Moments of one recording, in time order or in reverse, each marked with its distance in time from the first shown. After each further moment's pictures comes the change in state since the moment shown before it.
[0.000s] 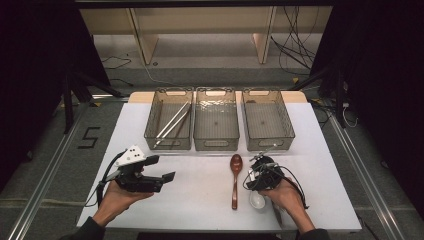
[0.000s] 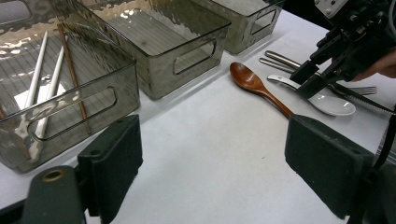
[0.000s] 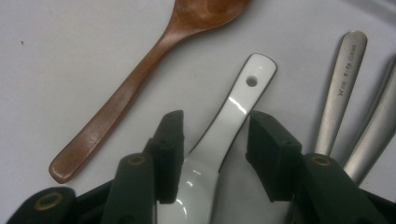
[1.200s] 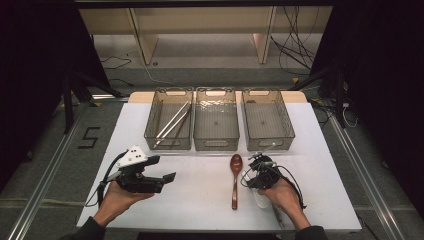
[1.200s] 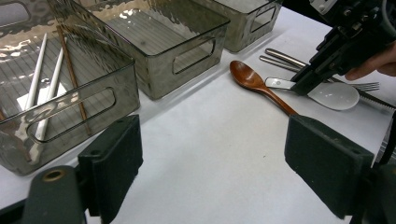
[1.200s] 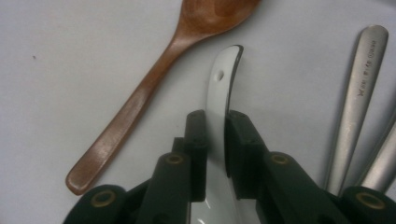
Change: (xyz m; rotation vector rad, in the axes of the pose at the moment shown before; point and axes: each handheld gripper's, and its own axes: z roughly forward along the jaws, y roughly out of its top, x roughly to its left) left arm -0.002 0.000 0.001 0.006 0.006 0.025; right arm 0.003 0.004 0.003 0.010 0.037 0.054
